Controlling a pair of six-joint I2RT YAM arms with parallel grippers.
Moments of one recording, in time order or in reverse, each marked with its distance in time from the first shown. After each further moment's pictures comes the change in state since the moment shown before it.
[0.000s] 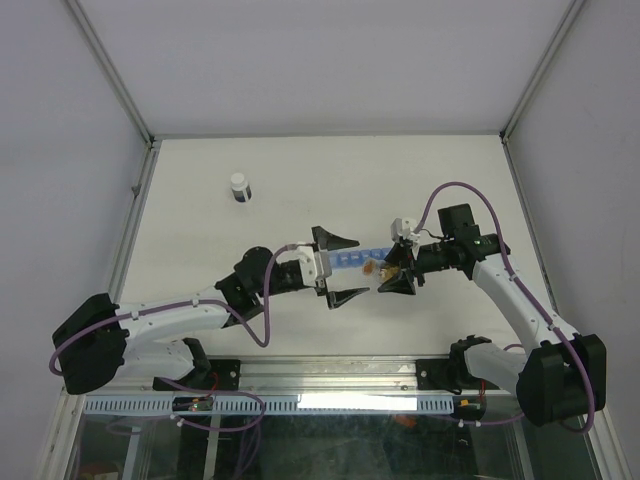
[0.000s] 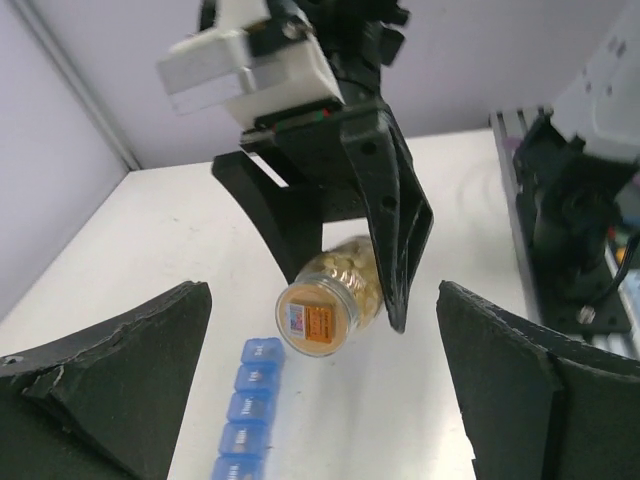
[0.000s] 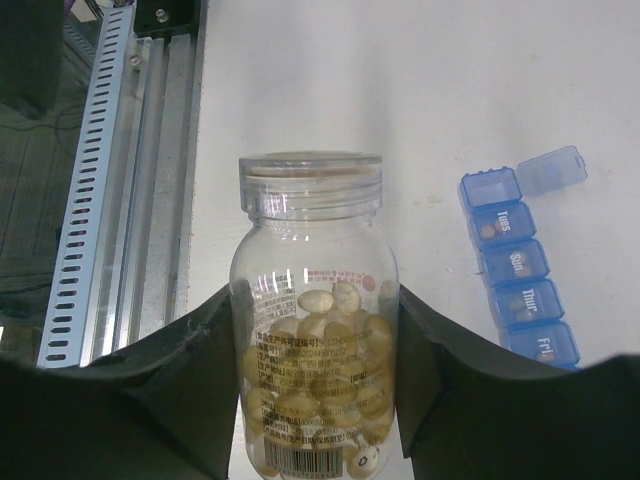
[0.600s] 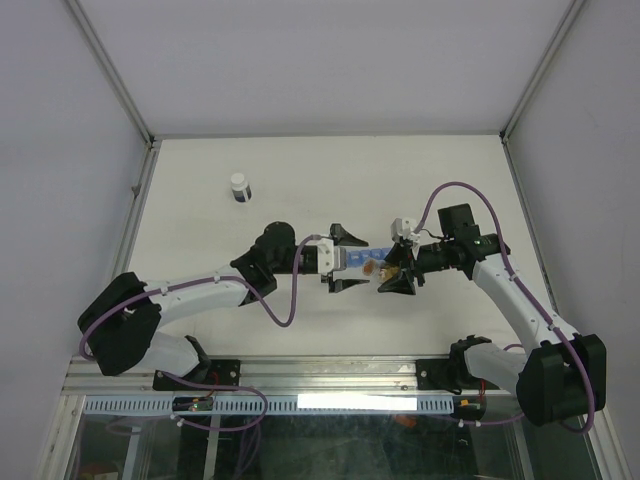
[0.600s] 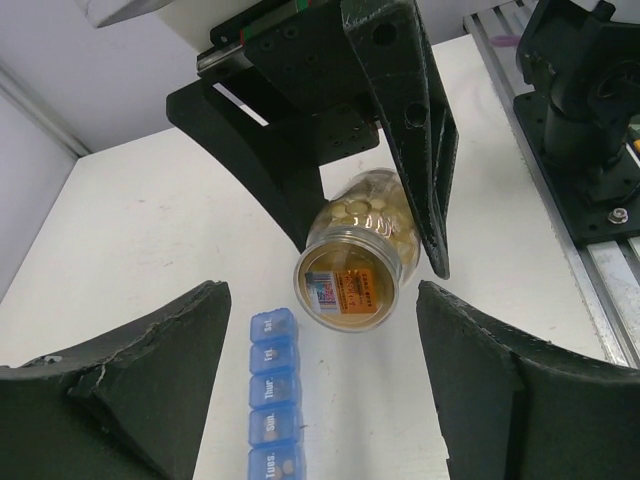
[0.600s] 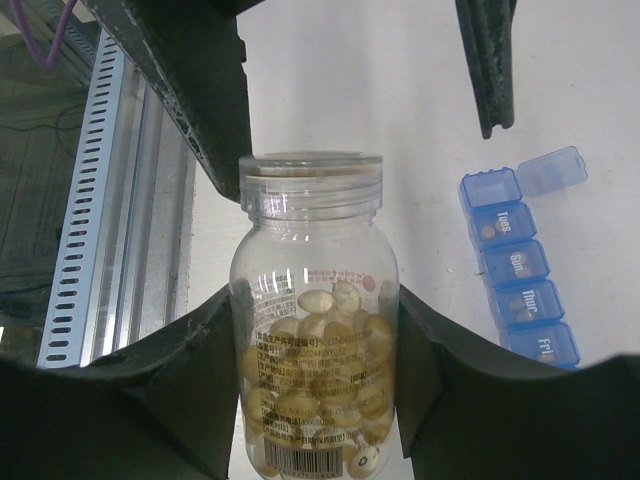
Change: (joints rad) left arm 0.124 0.199 0.130 -0.135 0.318 0.249; right arm 0.000 0.000 0.000 0.000 -0.002 0.000
